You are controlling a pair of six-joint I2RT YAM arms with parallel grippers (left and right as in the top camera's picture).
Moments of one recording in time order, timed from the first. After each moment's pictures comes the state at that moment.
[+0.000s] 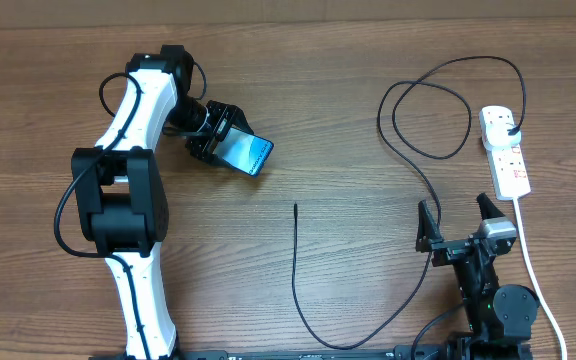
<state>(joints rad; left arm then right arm) -0.05 2.28 1.89 -1.28 0.64 -1.01 -0.06 0.01 0.02 0.01 -0.20 0.04</state>
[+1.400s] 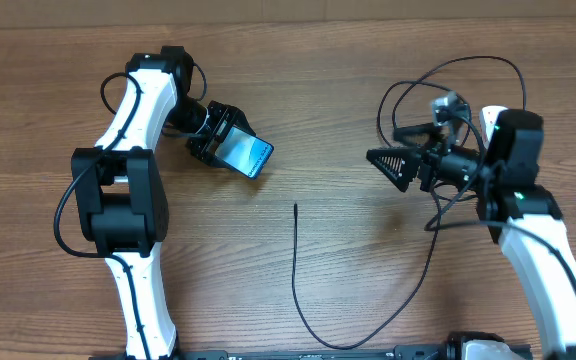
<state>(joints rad) -0.05 2.28 1.89 -1.30 0.67 -0.93 -0.06 1.33 0.84 -0.12 -1.08 0.05</state>
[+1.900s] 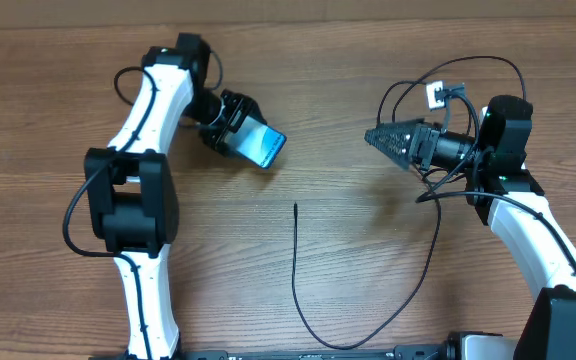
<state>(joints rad) -0.14 2.29 1.98 -1.23 0.59 -1.03 -0.06 1.48 0.84 0.18 -1.19 0.52</state>
